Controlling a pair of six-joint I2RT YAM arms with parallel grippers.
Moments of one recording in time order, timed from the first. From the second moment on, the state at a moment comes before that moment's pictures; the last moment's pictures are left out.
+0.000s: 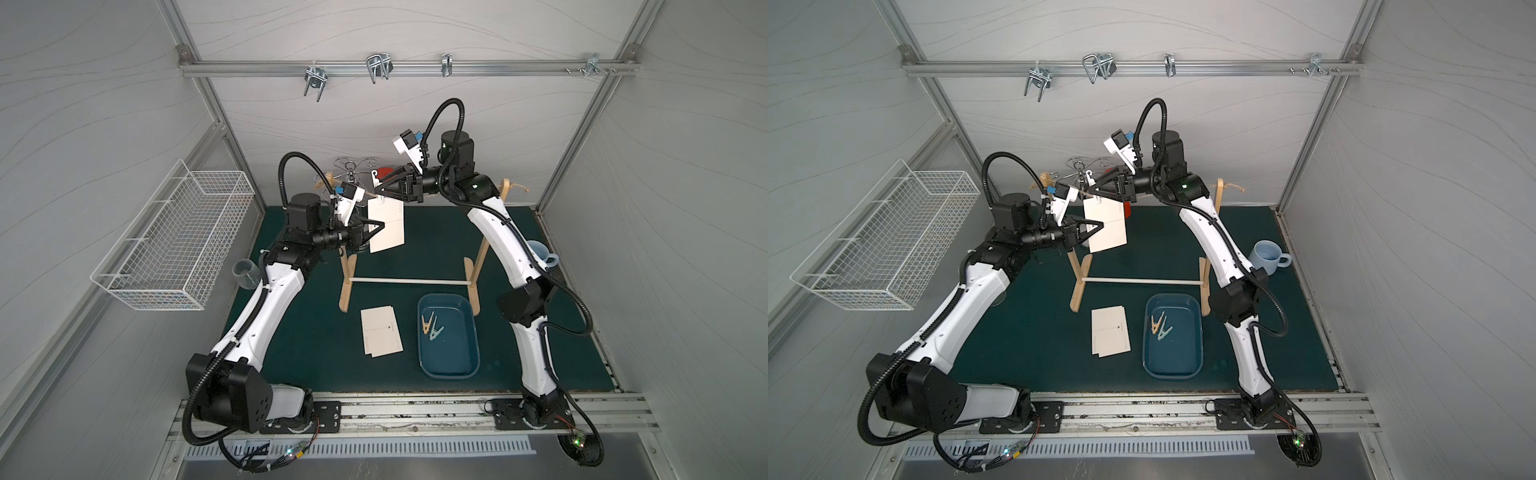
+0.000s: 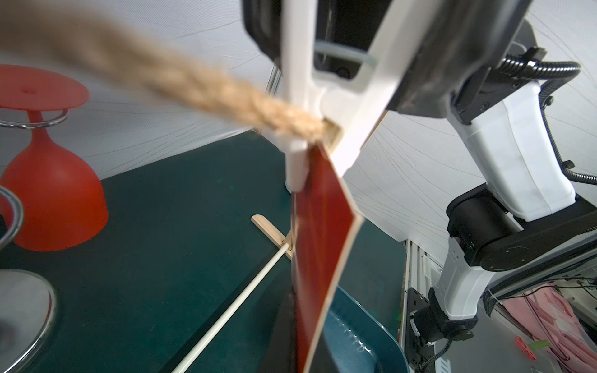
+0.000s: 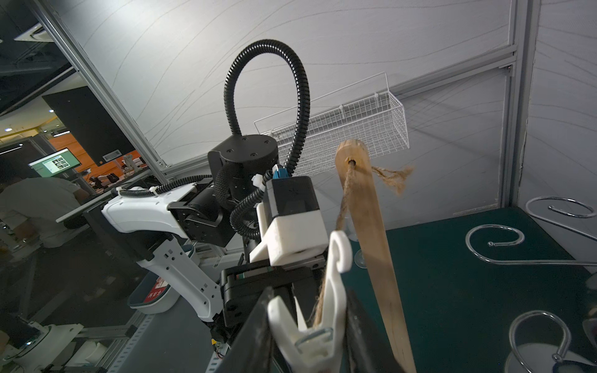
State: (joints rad) left arm -0.18 1.35 1.28 -0.25 0.91 -0.15; right arm 0.58 2.20 2.58 -0.46 -1.25 0.21
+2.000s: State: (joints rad) left arm -0.18 1.34 1.28 -0.27 0.91 -0.16; right arm 0.57 2.03 2.38 -0.29 -0.98 0.18
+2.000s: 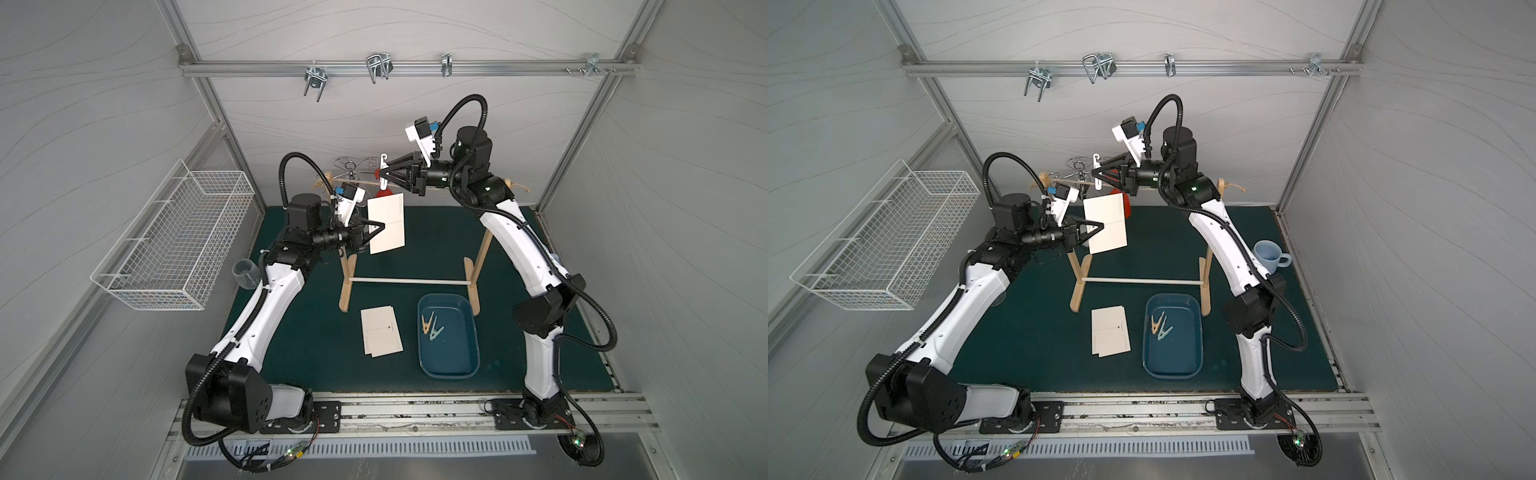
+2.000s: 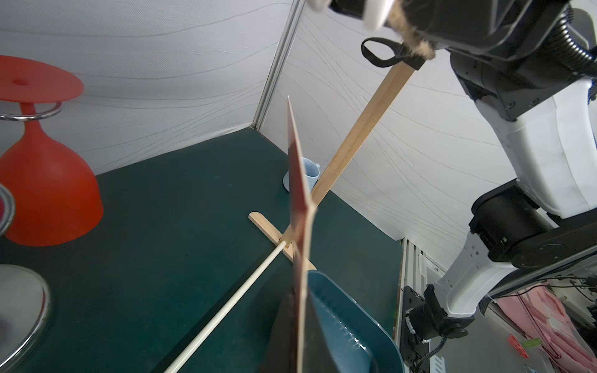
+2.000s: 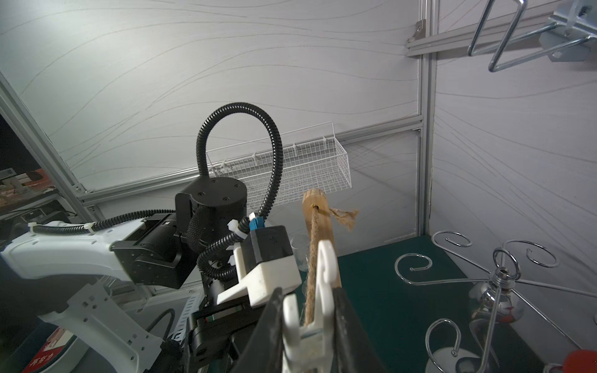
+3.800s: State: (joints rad) left arm -0.23 1.01 0.97 -0.35 0.76 -0.40; right arm 0.55 1.01 1.23 -0.23 -0.78 0.18
